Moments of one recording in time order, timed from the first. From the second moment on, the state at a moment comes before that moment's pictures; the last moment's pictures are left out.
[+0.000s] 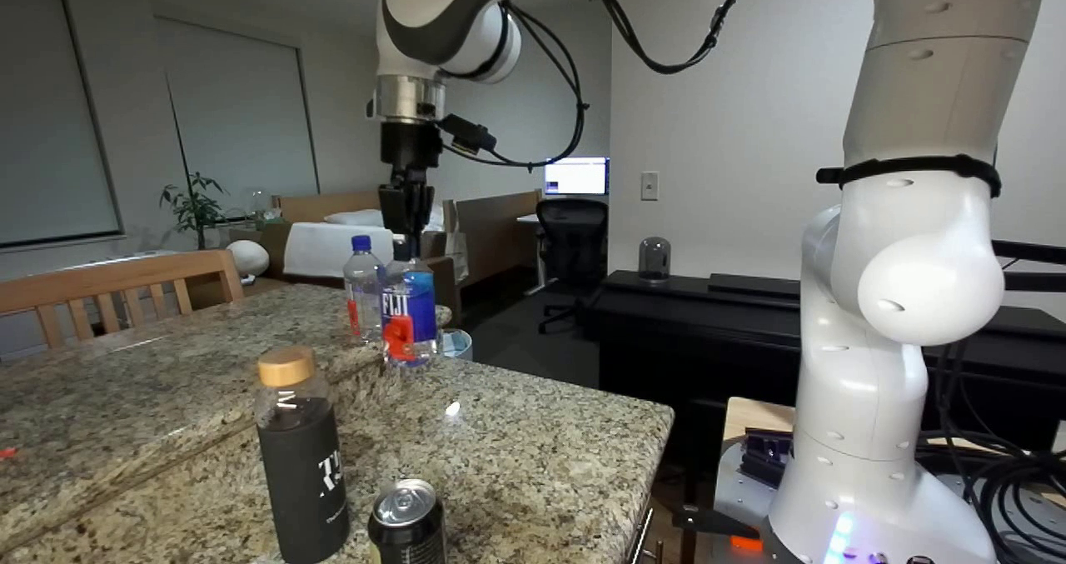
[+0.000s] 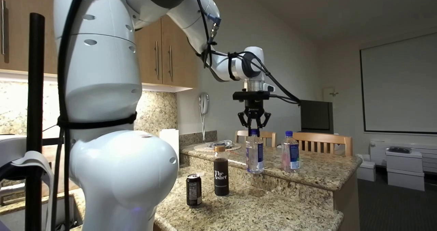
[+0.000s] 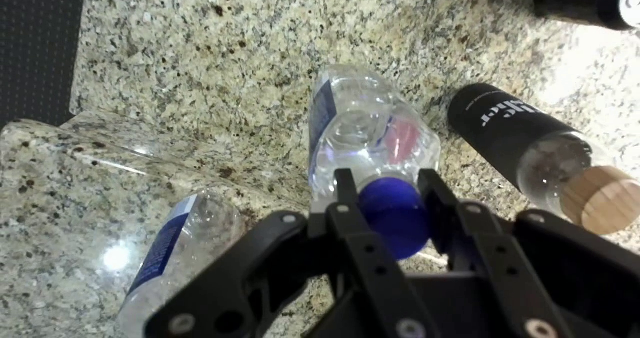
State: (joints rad) arm 0.11 -0.11 0.01 -2.05 0.08 2.04 -0.26
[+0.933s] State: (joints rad) arm 0.11 0.29 0.05 -1.44 0.05 1.82 0.00
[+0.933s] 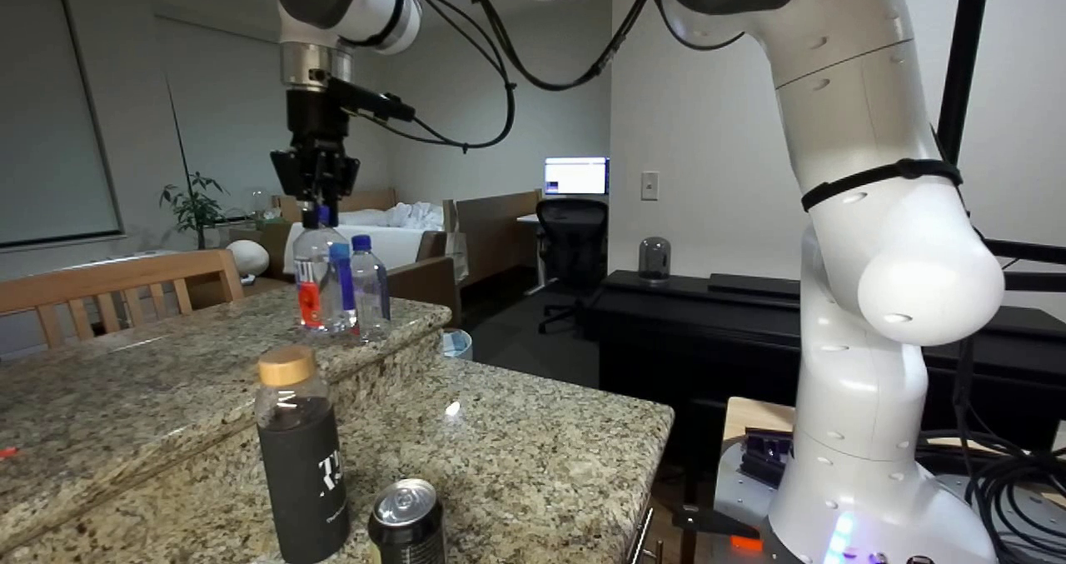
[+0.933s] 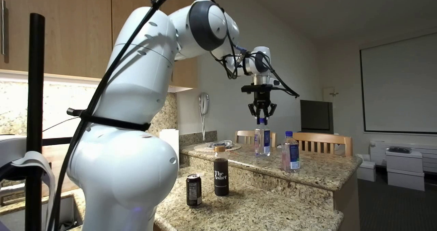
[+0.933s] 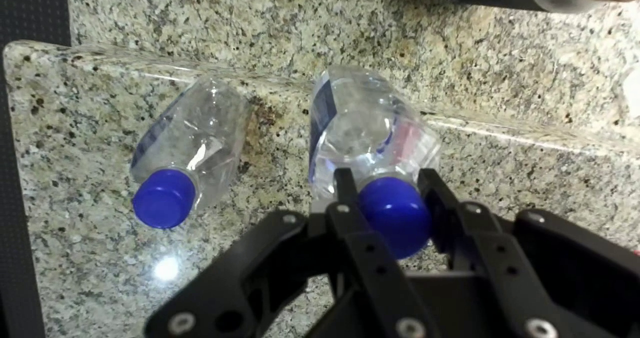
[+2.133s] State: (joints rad) arm 0.13 0.64 0.03 -1.03 0.05 1.73 0.11
